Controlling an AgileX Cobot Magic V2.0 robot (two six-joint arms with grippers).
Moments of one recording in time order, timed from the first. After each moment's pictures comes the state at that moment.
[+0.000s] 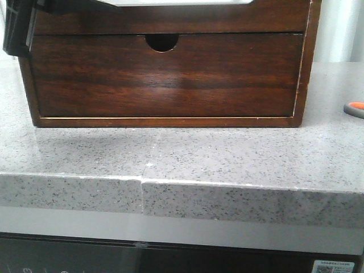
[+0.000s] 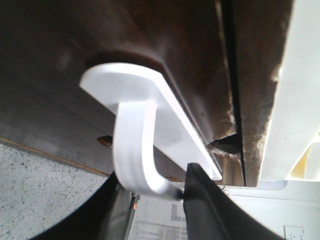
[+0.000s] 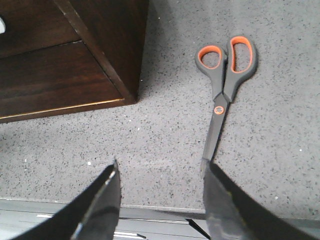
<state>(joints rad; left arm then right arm) -0.48 1.27 -0.84 -1.80 0.38 0.47 0.02 0.46 -0.62 0.20 0.81 0.15</state>
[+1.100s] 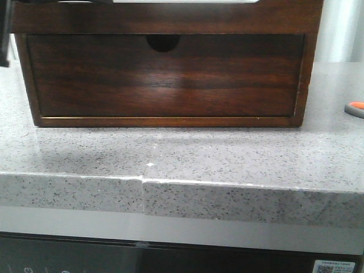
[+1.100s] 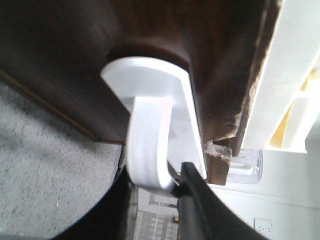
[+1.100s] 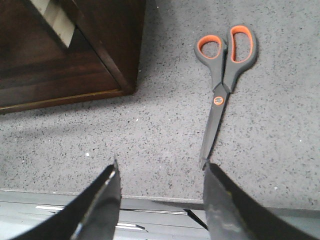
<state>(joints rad) -0.58 1.11 -0.71 -1.84 0.32 0.38 0.02 0.46 -0.62 0.20 0.84 0.15</state>
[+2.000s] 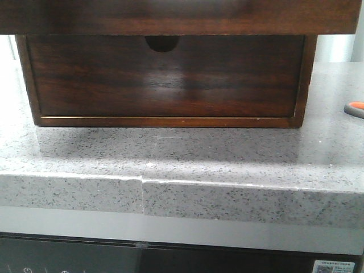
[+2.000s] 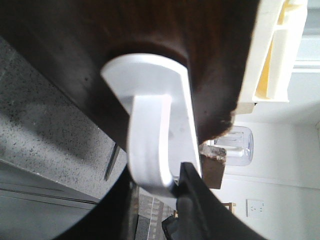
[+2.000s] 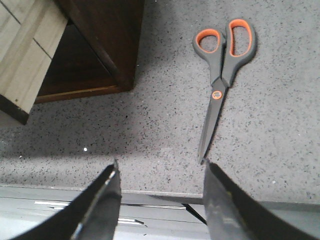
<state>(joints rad) -0.82 0.87 -0.58 -1.84 0.08 0.31 0.02 0.46 -0.62 0.20 0.86 0.15</state>
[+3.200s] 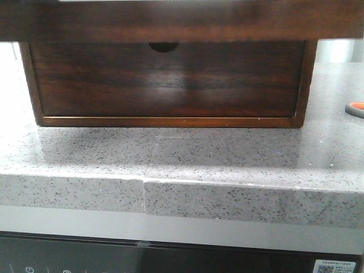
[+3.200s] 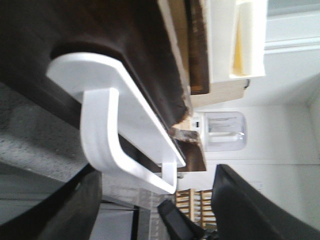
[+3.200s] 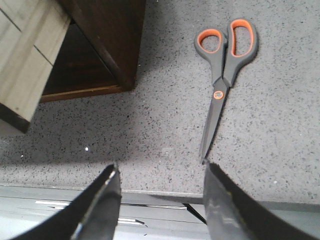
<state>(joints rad) -0.88 0.78 -0.58 -1.84 0.03 0.38 0.02 0.46 -0.62 0.20 0.85 0.15</state>
